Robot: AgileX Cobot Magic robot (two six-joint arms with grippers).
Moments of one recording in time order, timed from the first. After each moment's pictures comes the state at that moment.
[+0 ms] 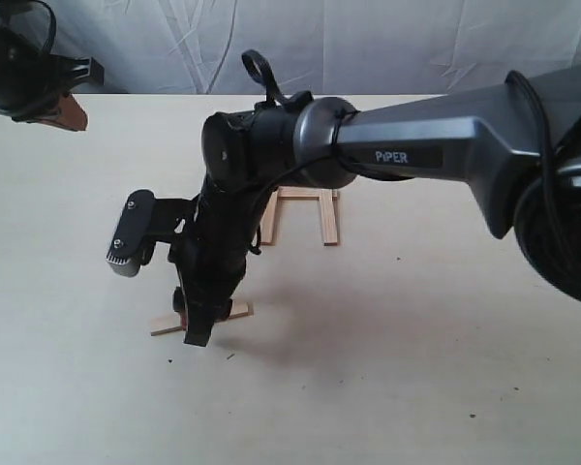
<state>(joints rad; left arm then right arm) 0.13 1.75 -1.34 -0.42 0.78 0.24 0.85 2.21 -1.61 0.35 0.83 -0.92</state>
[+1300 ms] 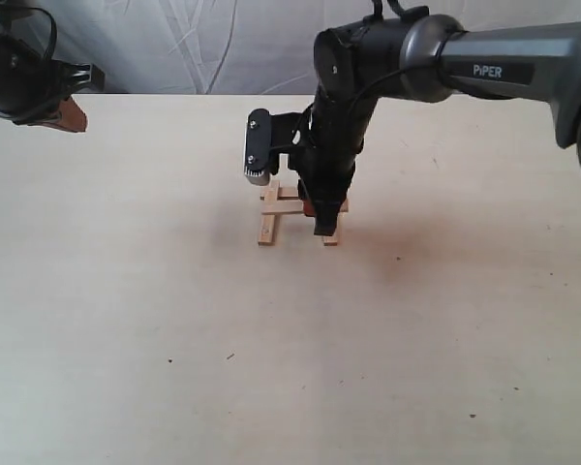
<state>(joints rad) 0.13 1.75 -1.31 -0.42 0.72 0.26 0.58 2.21 -1.70 0.05 0.89 -1.04</state>
